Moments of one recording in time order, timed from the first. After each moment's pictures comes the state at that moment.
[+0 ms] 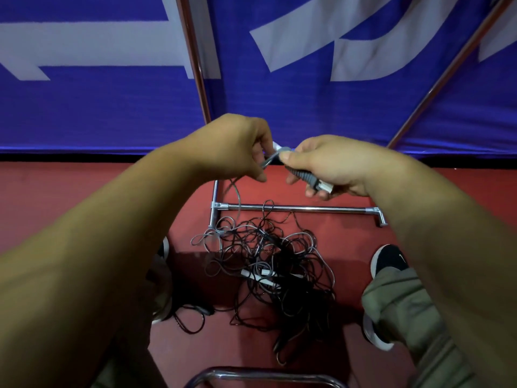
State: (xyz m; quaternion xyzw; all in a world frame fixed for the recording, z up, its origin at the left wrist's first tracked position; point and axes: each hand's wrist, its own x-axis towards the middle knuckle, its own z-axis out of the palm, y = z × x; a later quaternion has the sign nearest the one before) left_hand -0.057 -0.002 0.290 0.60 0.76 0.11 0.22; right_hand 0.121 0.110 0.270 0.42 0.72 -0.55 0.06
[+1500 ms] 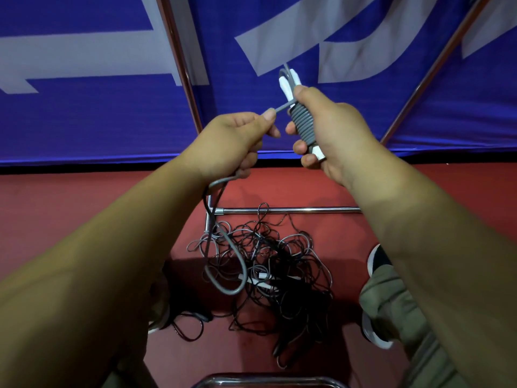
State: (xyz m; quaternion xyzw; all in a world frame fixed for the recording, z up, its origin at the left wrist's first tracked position) left_hand -0.033 0.008 0.278 0.37 0.63 0.51 0.46; right_hand 0.114 0.114 0.293 0.46 0.53 -0.67 -0.25
